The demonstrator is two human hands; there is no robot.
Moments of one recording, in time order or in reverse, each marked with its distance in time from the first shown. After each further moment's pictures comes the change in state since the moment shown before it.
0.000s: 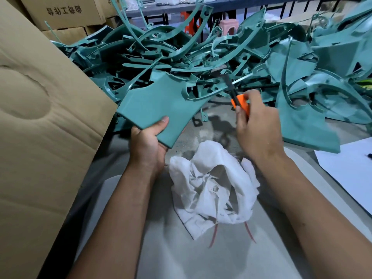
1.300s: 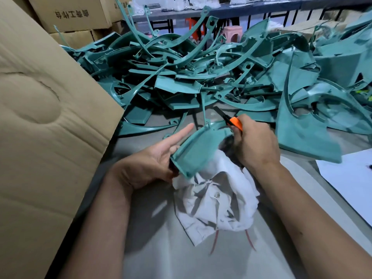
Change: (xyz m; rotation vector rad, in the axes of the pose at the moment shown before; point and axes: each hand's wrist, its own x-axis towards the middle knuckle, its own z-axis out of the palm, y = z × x) left_hand -0.004 0.034 -0.038 0.494 -1.005 -0.498; right_hand -0.002 0.008 0.011 -0.313 -0.245 0.147
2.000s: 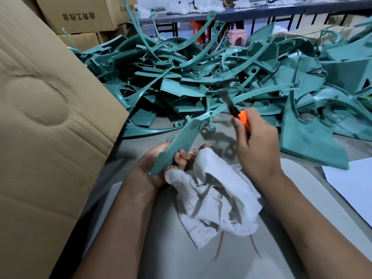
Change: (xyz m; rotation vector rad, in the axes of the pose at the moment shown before) left_hand 0.029 -0.010 0.007 -0.590 0.518 -0.070; right_hand -0.013 -0.015 -0.007 0.412 0.269 -0.274
